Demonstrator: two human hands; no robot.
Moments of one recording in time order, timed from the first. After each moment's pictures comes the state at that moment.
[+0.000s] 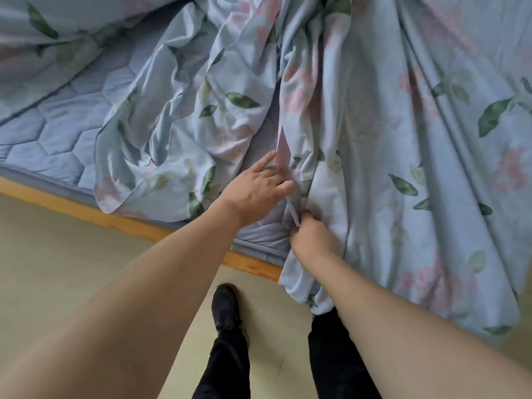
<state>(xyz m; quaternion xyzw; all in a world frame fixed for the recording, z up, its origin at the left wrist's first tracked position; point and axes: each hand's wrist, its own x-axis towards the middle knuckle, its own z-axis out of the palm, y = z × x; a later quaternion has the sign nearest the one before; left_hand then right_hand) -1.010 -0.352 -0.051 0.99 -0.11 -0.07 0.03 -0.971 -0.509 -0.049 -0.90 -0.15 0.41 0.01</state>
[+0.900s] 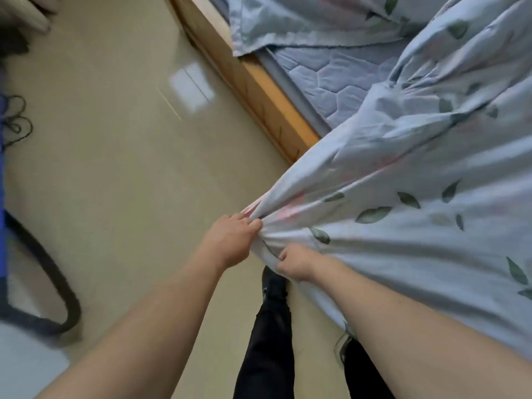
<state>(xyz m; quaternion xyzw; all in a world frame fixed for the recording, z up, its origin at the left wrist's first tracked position) -1.468 -0.323 -0.006 0.87 0.38 -0.24 0.20 -1.306 -0.380 0.008 -0.61 -0.46 0.61 -0.20</state>
